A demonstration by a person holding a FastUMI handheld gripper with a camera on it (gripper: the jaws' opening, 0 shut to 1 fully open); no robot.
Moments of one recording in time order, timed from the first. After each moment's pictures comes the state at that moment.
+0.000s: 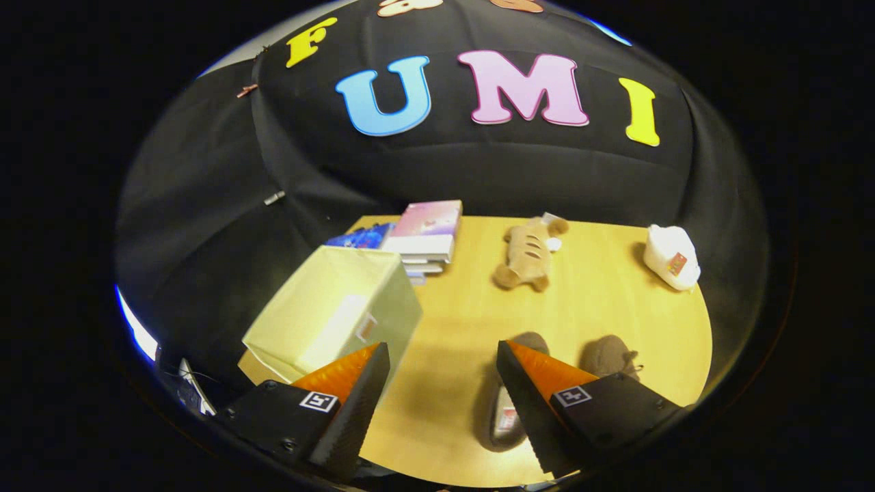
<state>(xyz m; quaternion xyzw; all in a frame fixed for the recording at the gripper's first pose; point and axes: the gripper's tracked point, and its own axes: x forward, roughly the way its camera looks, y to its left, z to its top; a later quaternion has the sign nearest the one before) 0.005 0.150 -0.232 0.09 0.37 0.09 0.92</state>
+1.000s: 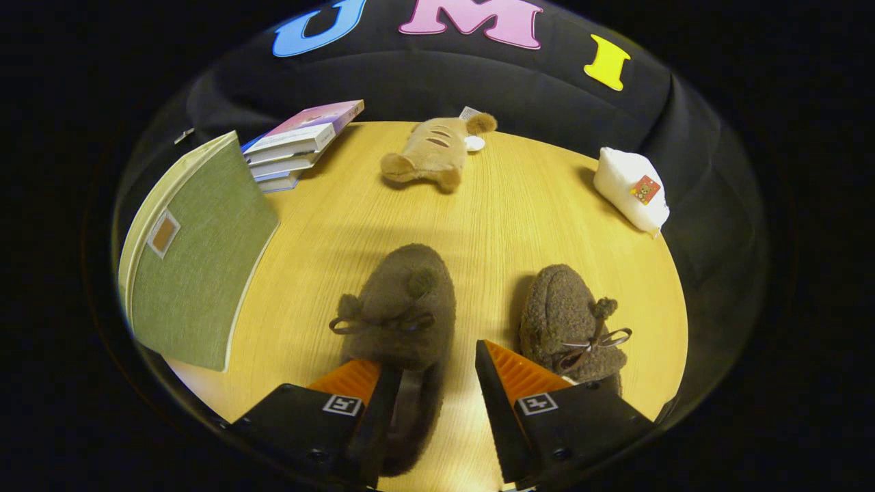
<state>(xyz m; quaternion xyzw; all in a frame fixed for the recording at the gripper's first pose) 0.013 0.062 -0.404 0.02 0.50 -0.03 0.87</state>
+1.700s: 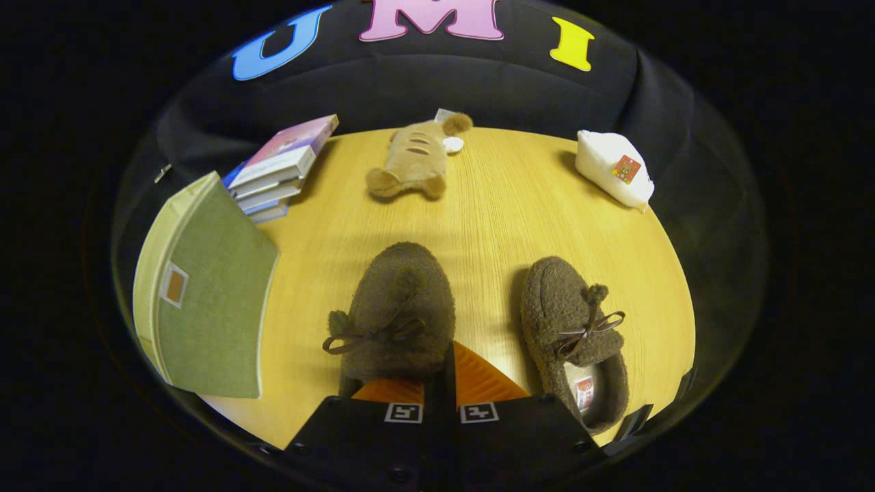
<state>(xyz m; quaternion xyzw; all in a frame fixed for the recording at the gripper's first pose) 0.018 0.070 -0.356 0.09 0.49 -0.06 0.86</state>
